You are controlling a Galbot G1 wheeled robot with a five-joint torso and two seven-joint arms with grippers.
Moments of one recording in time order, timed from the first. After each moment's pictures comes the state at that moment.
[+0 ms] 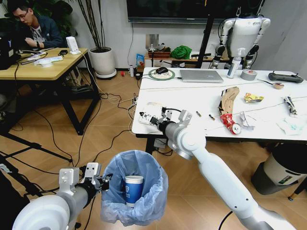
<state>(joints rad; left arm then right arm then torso) 1.59 -0.77 -0.53 -2.50 -1.35 0.74 -0.74 -0.64 1.26 -0.06 1.80 1.44 -0.41 0.62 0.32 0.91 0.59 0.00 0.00</state>
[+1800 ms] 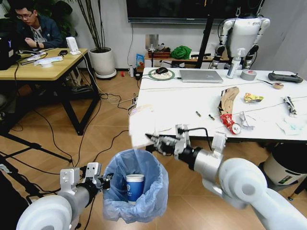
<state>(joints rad) 1.59 -0.83 -0.53 -2.48 -1.32 0.74 -0.74 -0.97 0.84 0.04 2.42 1.50 -0.52 0.24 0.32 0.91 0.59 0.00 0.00</state>
